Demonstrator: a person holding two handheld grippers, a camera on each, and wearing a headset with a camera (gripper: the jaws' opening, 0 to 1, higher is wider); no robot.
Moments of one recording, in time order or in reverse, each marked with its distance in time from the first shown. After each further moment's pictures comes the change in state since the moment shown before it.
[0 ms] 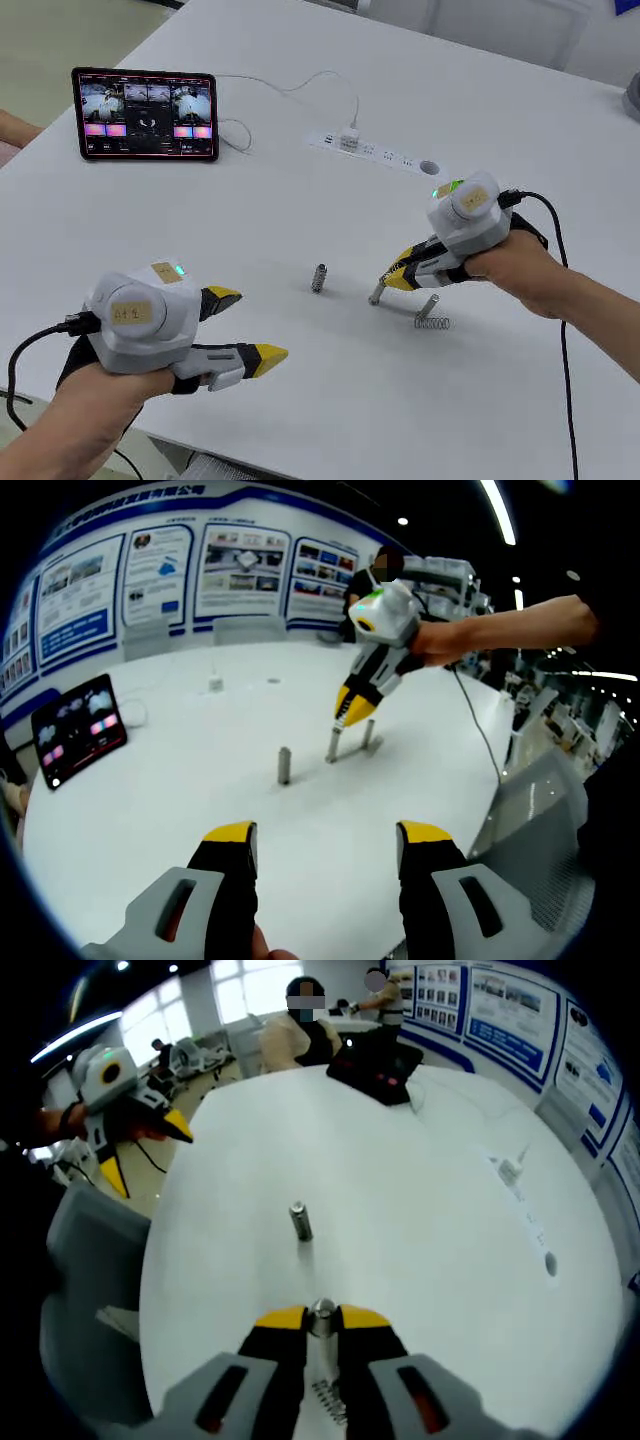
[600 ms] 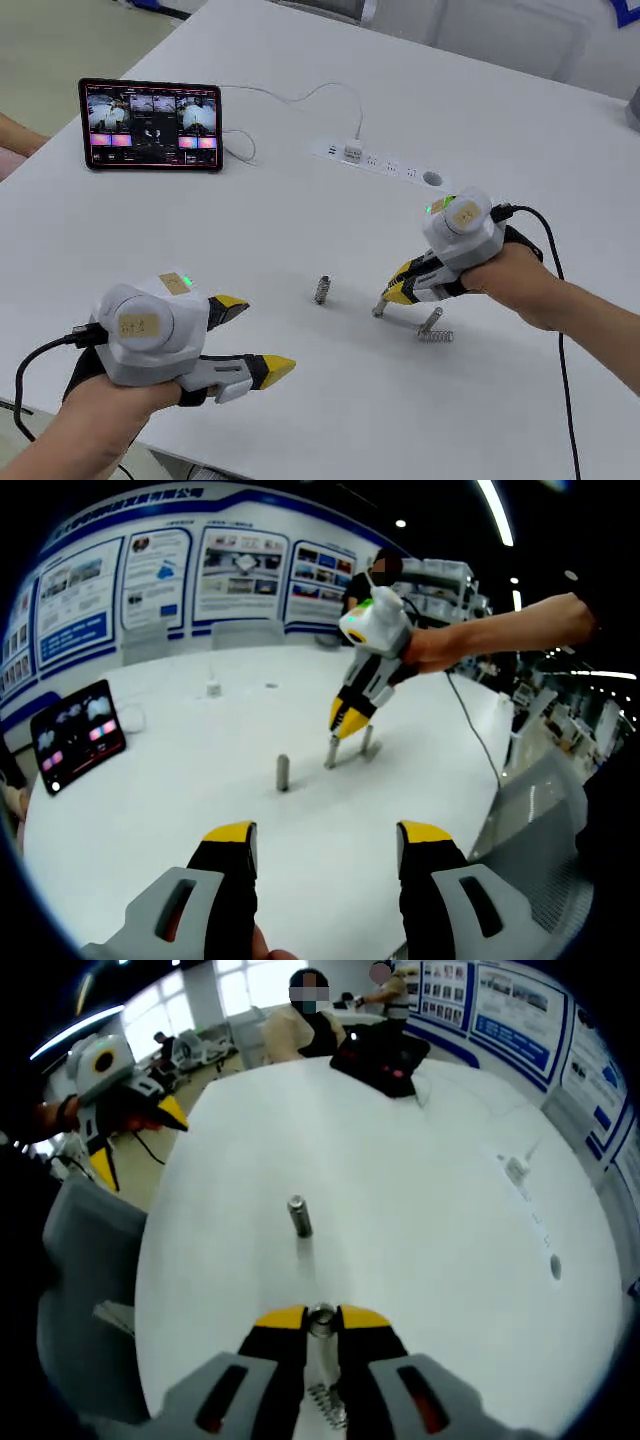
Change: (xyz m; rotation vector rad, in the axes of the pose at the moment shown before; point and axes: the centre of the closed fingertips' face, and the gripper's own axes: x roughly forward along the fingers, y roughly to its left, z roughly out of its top) left arm 0.002 0.000 0.005 0.008 -0.014 -0.003; right arm 0.011 0.000 -0.002 -0.015 0.032 0.008
